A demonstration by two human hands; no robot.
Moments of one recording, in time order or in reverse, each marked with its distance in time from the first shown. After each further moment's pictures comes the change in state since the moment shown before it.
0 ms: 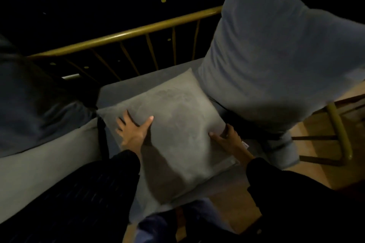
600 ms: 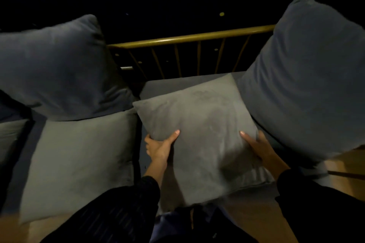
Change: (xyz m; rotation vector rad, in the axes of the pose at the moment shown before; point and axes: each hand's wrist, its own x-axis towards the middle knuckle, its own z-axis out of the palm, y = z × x) left_hand -0.063 -0.058 -0.026 -0.621 0.131 -0.290; right_hand -0.024 -0.025 -0.008 0.479 -0.091 -0.172
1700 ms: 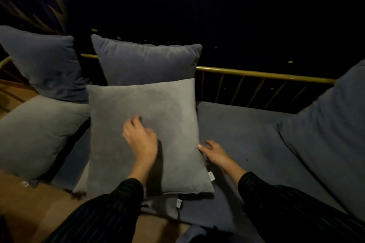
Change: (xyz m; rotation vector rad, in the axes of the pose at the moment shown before) left_hand 0.007 0.041 -0.247 0.360 0.556 0.599; right_hand -0.128 -0.051 0.288 -0.456 -0.451 -0.221
